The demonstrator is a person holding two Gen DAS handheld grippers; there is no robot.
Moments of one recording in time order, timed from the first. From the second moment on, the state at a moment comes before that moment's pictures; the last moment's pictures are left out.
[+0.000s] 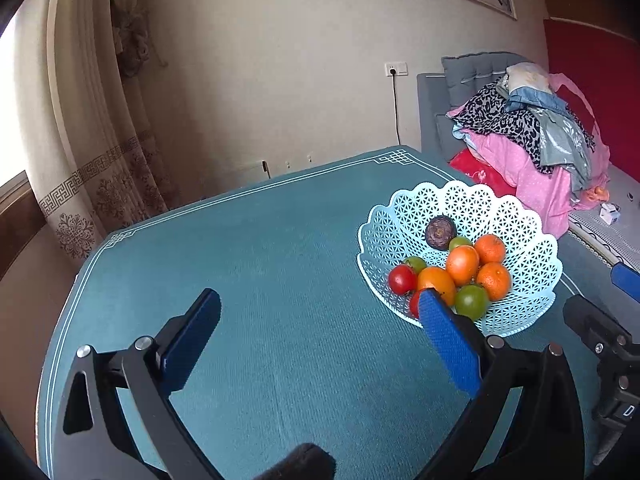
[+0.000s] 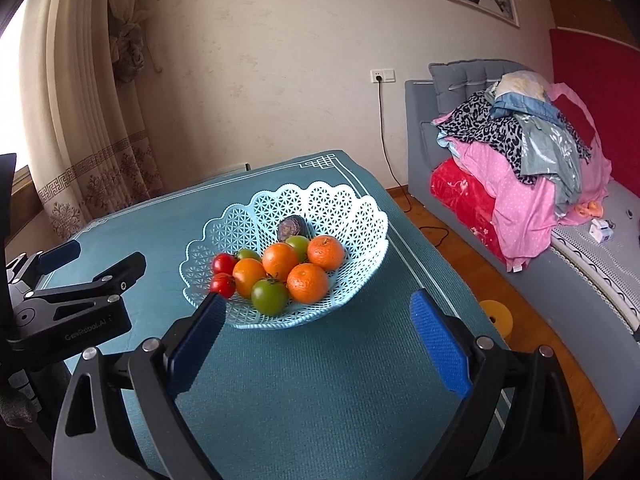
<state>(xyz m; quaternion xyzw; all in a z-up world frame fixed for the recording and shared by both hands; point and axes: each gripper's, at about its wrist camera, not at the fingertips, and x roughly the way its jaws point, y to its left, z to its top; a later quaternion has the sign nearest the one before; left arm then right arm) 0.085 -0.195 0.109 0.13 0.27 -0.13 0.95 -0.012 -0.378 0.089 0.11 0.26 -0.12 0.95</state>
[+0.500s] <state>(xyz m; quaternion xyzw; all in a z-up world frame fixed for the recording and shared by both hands) 0.082 -0.195 0.113 0.14 0.26 -0.14 0.95 -0.010 -0.370 0.094 0.10 0.26 -0.12 0.95</state>
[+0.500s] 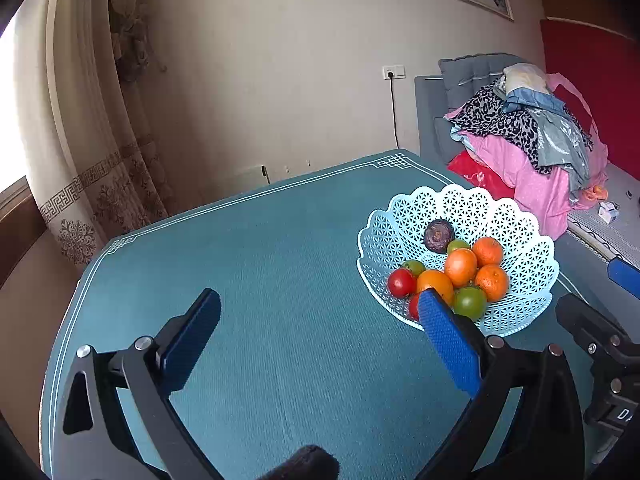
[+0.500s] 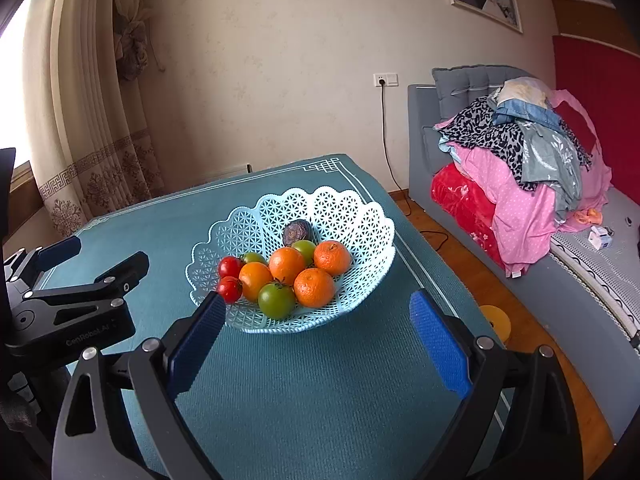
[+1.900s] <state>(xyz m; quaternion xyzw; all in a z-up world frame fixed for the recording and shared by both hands) 0.082 -0.211 0.107 0.15 0.26 -0.14 0.94 -0.003 -0.379 0.086 0.10 0.27 -0.13 0.95</state>
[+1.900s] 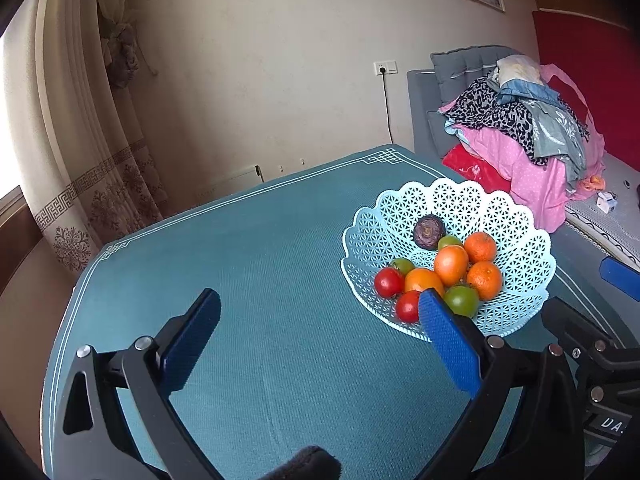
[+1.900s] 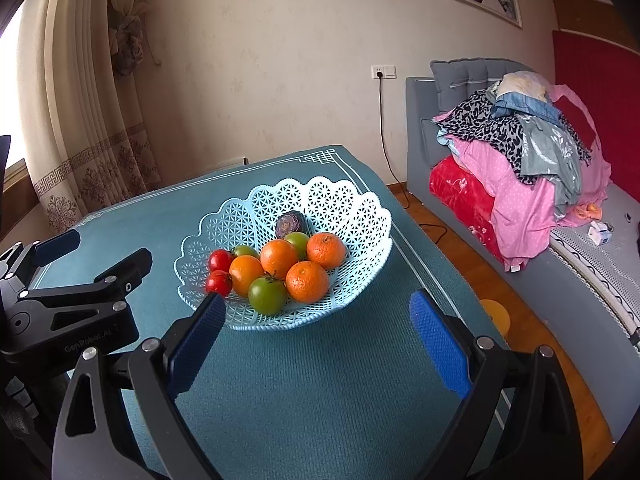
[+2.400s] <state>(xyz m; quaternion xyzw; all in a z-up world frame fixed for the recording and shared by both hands) 0.082 -0.213 0.107 0.15 0.26 -0.15 0.94 0.000 -0.379 0.082 0.10 0.28 -0.13 0.95</state>
